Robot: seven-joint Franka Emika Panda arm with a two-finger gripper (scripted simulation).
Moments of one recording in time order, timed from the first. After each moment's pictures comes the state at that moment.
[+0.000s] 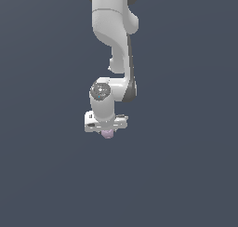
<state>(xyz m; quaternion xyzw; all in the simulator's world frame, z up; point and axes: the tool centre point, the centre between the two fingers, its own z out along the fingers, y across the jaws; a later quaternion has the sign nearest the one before) 0.007 -0.062 0.043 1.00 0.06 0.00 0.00</state>
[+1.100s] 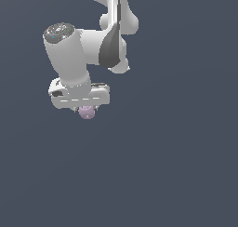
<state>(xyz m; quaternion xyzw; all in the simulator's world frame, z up) -0.001 -0.135 0.215 1.00 0.06 0.00 0.00</state>
